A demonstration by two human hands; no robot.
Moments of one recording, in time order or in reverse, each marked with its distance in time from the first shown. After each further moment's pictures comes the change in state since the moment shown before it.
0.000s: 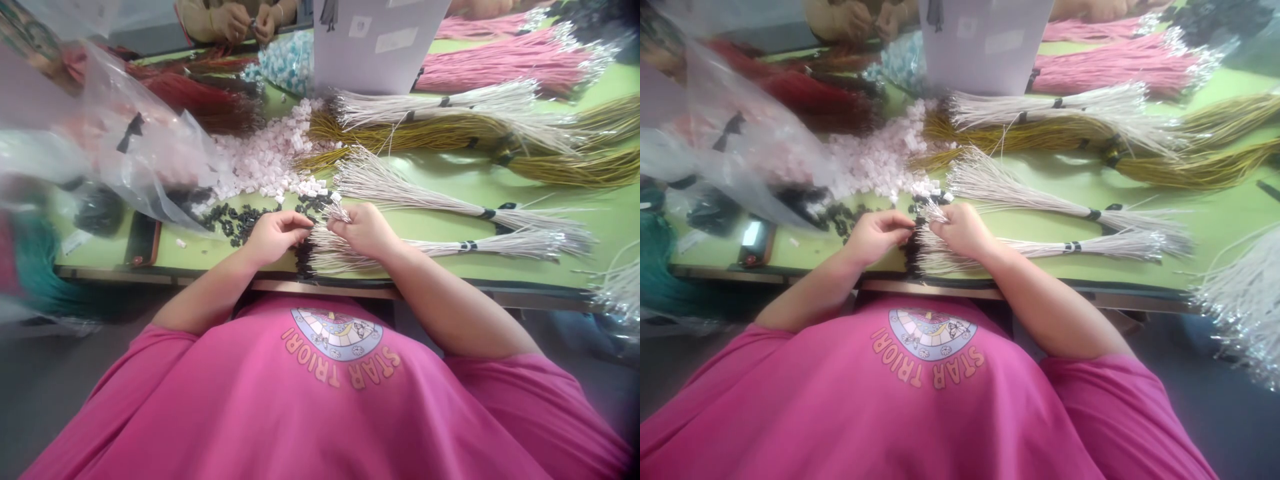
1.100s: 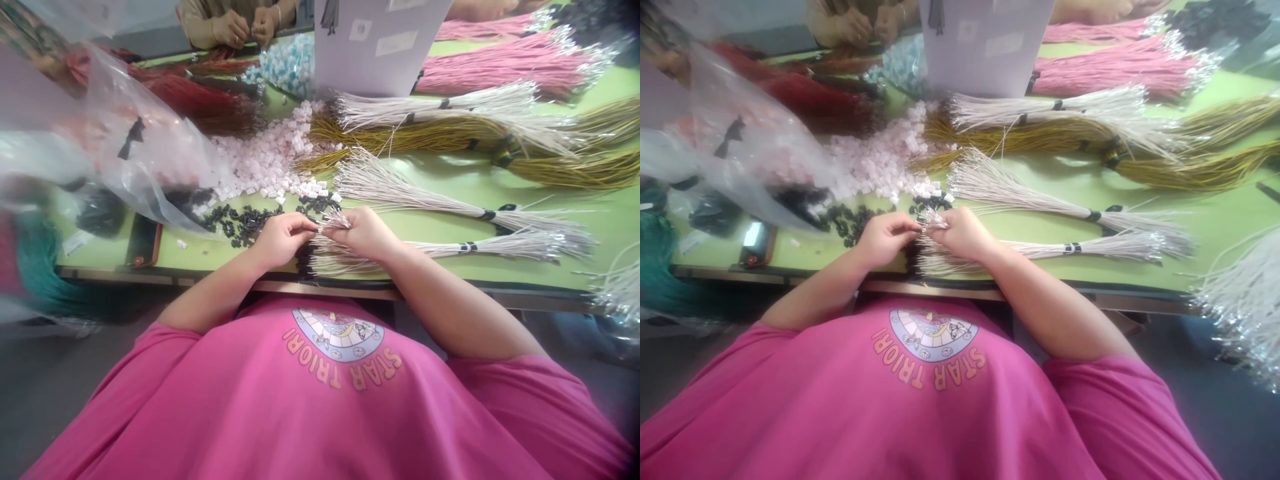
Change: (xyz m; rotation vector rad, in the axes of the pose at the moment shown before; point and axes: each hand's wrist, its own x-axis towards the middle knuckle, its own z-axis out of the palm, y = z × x) left_hand 0.007 -0.011 0.004 0.332 -0.002 0.372; right_hand 0.000 0.006 0.003 0.047 -0.089 0.009
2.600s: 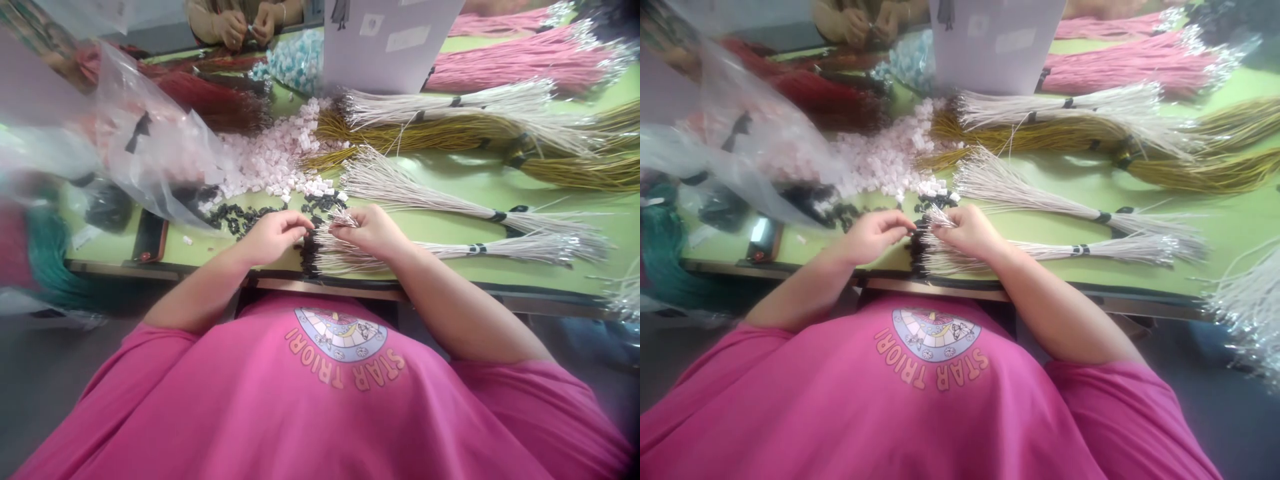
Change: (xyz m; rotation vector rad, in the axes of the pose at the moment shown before) left_hand -0.004 0.013 -0.033 -0.026 -0.214 -0.211; right_hand -0.002 -0.003 -0.003 0.038 0.014 0.023
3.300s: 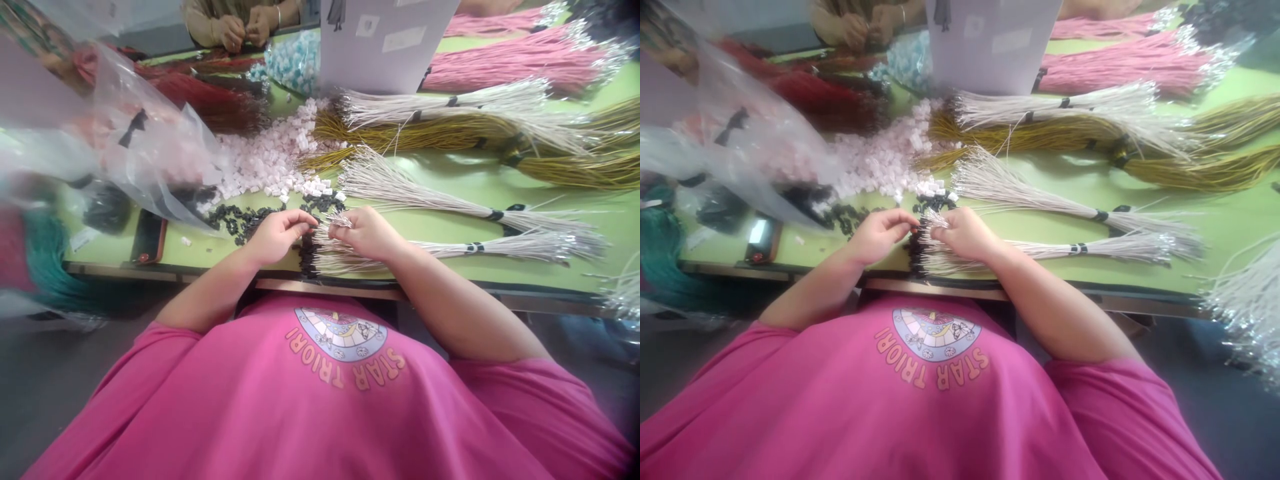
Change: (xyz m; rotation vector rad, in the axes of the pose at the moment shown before) left_hand 0.006 -0.004 0.018 -0.211 0.072 -0.011; right_hand 0.002 0.000 0.001 -0.033 -0.065 0.001
